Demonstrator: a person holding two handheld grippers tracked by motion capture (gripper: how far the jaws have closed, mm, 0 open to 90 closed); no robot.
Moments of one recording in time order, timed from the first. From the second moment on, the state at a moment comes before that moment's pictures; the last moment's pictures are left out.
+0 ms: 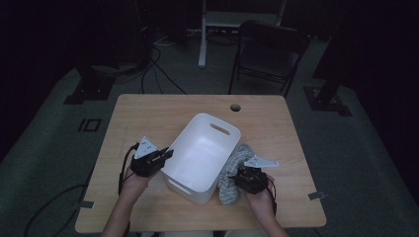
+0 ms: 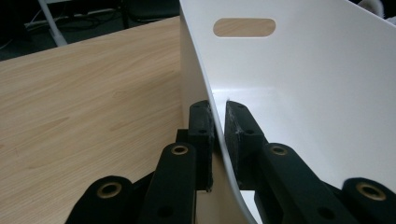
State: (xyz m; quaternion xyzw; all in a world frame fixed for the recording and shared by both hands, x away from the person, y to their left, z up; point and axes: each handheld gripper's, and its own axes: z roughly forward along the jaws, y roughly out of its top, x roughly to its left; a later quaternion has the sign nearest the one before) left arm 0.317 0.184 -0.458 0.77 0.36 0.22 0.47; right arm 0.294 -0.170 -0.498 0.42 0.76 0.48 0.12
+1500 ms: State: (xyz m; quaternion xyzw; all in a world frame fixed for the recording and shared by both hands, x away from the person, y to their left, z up) left arm 0.318 0.179 -0.458 0.76 0.38 0.23 0.48; right arm 0.263 -0.157 -0.474 0.37 0.77 0.50 0.11
